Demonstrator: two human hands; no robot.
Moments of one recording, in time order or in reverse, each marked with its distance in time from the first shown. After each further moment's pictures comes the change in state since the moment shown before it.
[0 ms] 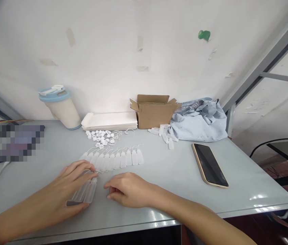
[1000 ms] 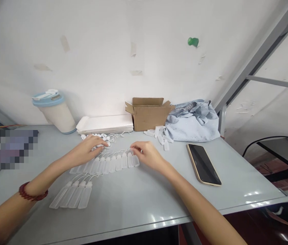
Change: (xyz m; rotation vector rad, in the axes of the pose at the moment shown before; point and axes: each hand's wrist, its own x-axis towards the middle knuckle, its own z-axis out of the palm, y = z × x) left_hand 0.108 -0.035 -0.015 -0.118 0.193 -0.055; right_hand -0.009 0.054 -0.062 -0.191 0.517 0.189
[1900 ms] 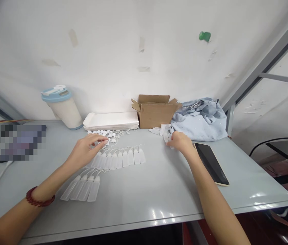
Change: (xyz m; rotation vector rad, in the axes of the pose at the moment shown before) left_hand -0.018 0.010 0.001 -0.200 0.312 -0.147; right_hand 0.000 0.064 -0.063 -0.615 -0.075 0.815
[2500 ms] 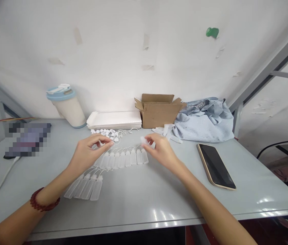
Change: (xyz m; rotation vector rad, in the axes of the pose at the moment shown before) left_hand -0.010 0.024 0.003 -0.180 0.153 -0.028; right_hand -0.054 -0.063 0.017 0.635 0.230 -0.688
